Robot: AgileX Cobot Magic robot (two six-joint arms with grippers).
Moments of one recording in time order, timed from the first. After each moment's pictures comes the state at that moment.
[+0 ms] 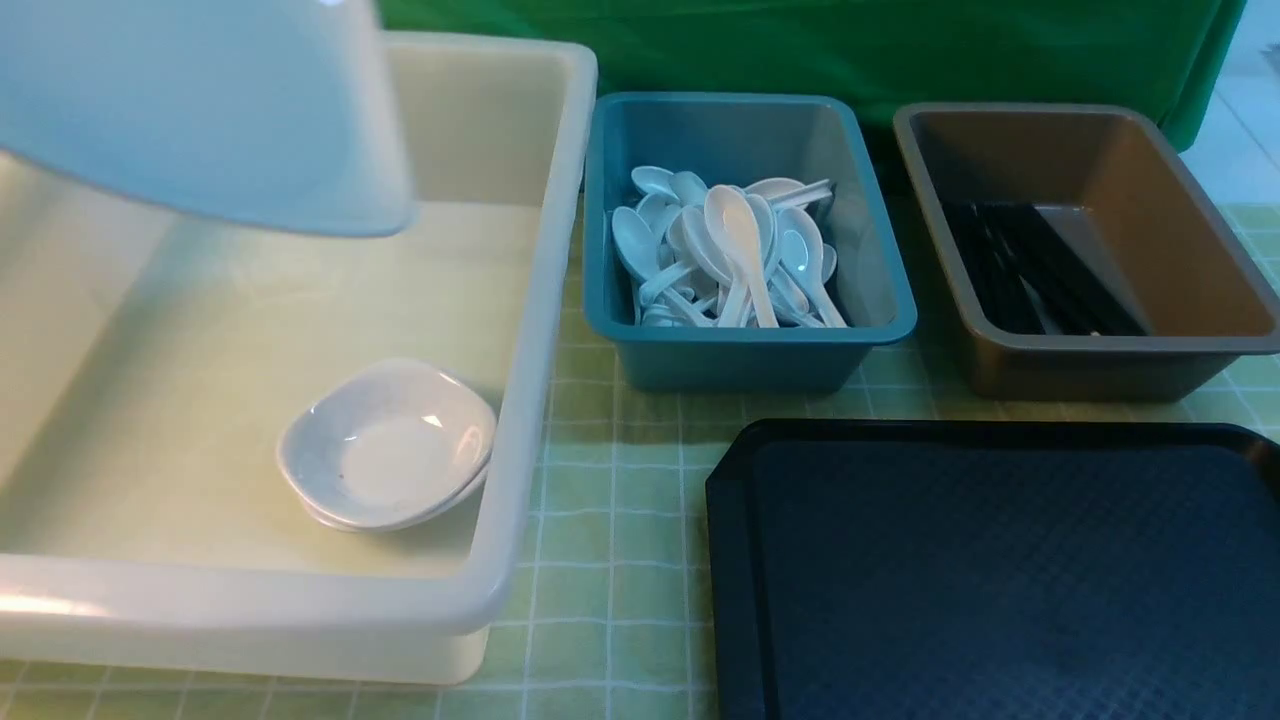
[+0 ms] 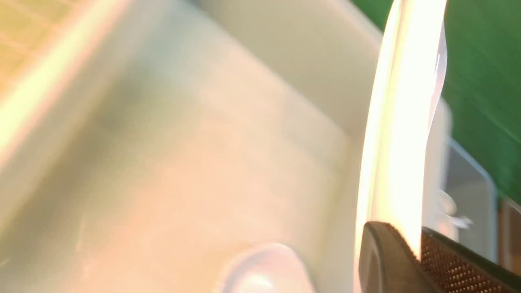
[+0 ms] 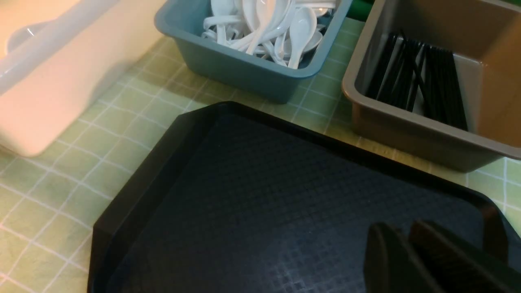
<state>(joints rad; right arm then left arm) 1.13 0.48 -0.84 -0.63 1.16 0.69 0.44 1.36 -1.50 -0.46 1.02 -0.15</state>
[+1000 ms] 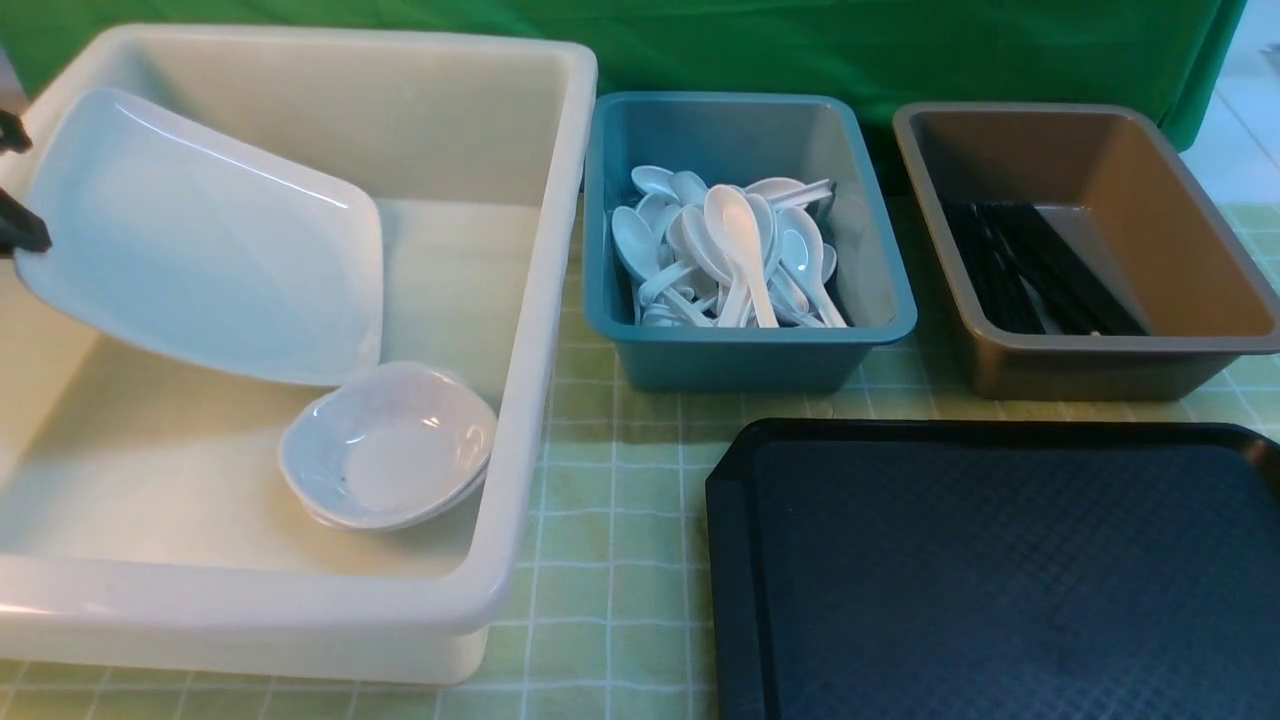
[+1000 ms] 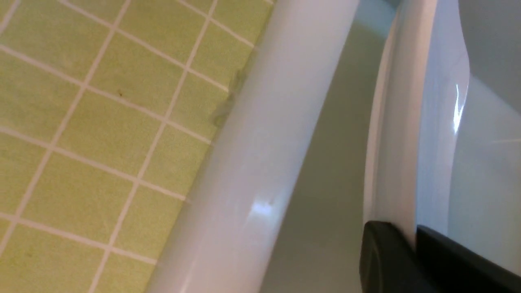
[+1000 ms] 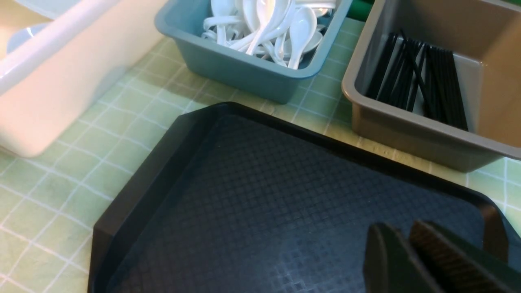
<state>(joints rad) 1.13 0.48 -0.84 -0.63 1.16 0.69 0.47 1.86 -1.50 -0.60 0.78 0.32</state>
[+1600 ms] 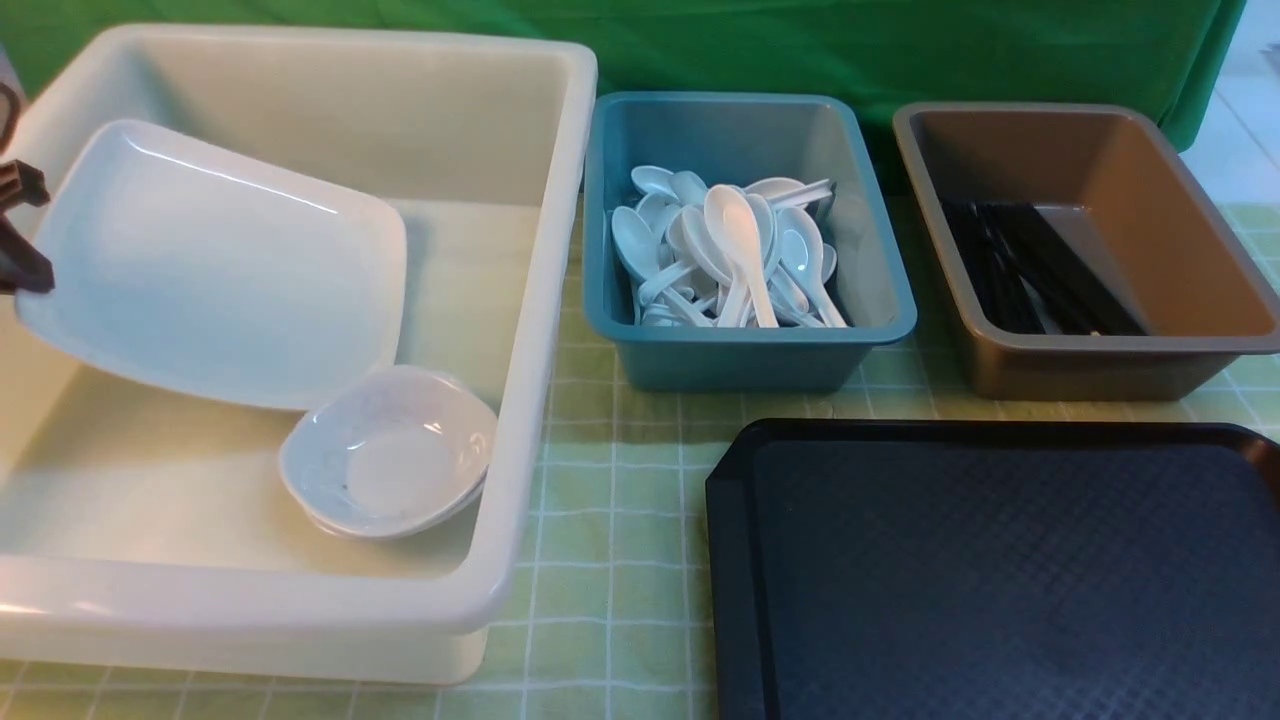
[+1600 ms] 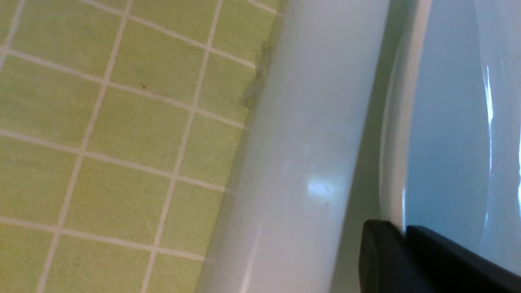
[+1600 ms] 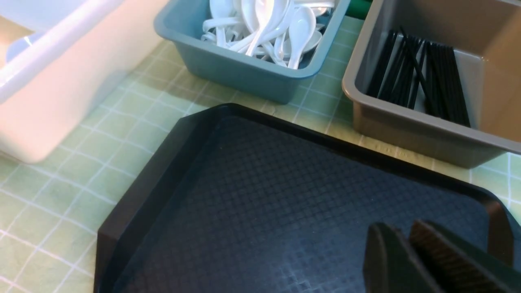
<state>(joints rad) 1.13 0.48 -0.84 -0.63 1.16 0.72 0.47 1.90 -1.50 -0.52 0.79 0.40</state>
